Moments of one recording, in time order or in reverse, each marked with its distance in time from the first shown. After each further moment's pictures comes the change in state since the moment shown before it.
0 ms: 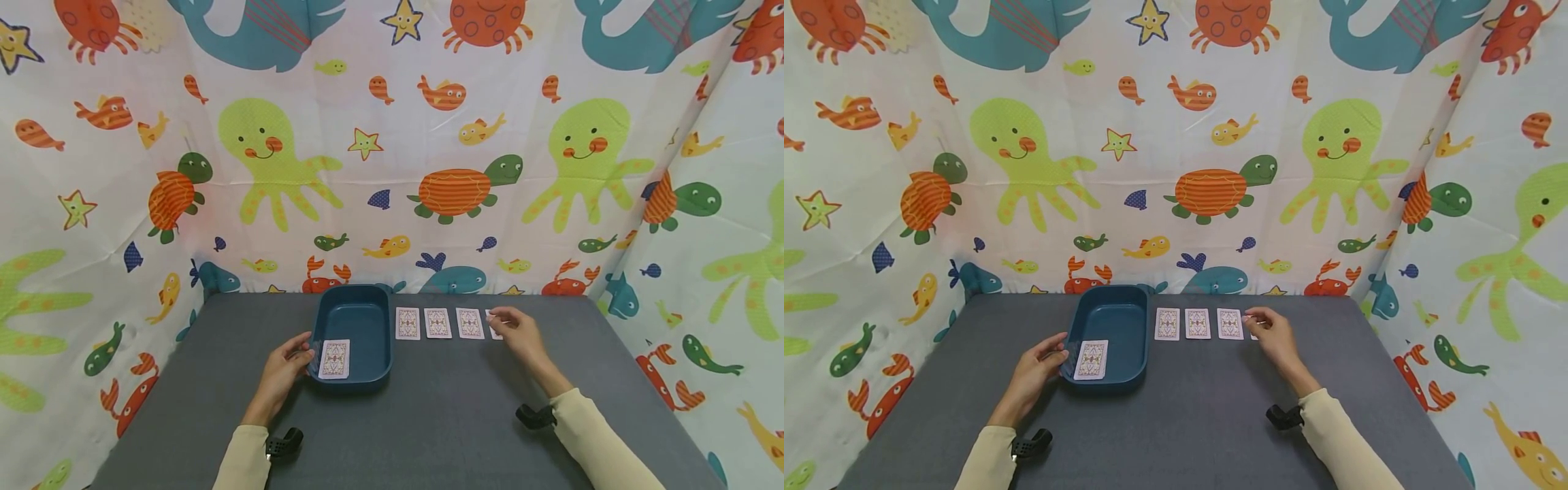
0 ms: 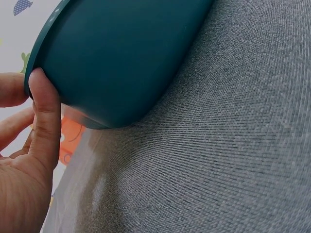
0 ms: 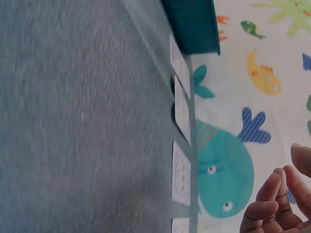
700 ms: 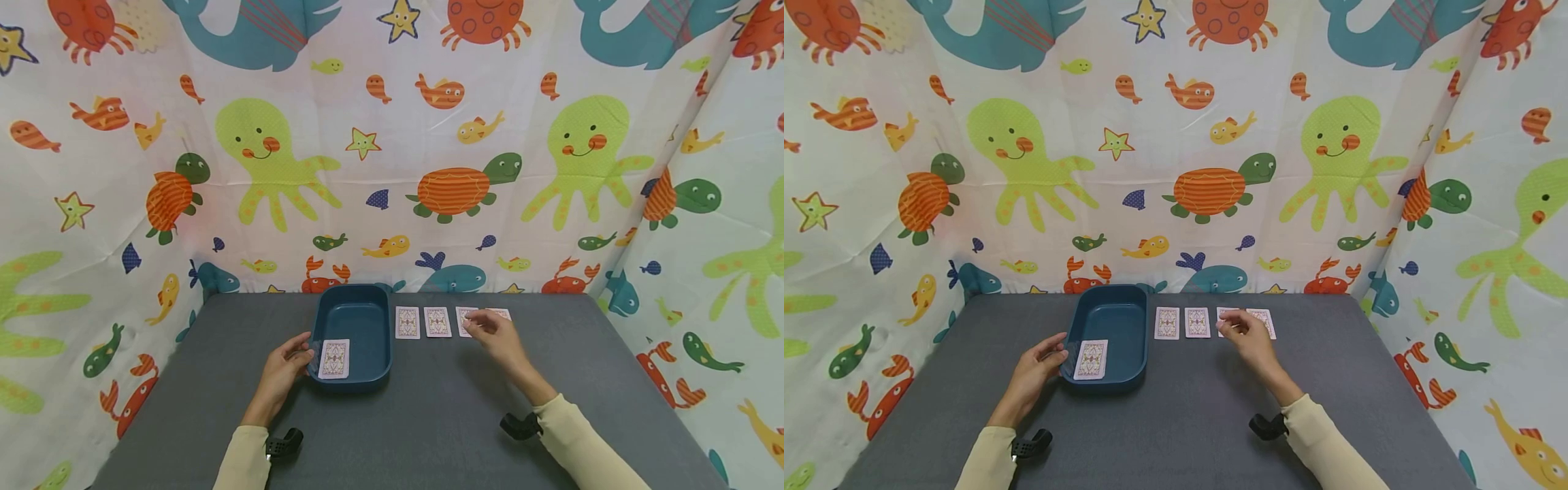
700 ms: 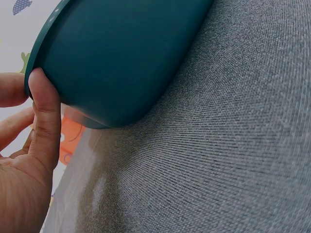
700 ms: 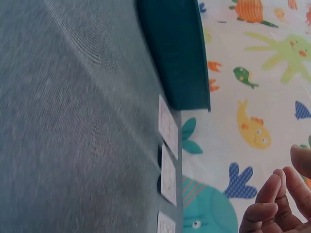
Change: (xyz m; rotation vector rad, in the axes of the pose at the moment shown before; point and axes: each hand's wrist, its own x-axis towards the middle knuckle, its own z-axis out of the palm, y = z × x) left_hand 0.001 -0.003 -0.001 -0.018 -0.003 0.022; right_hand -0.025 -0.035 0.028 0.130 -0.092 -0.118
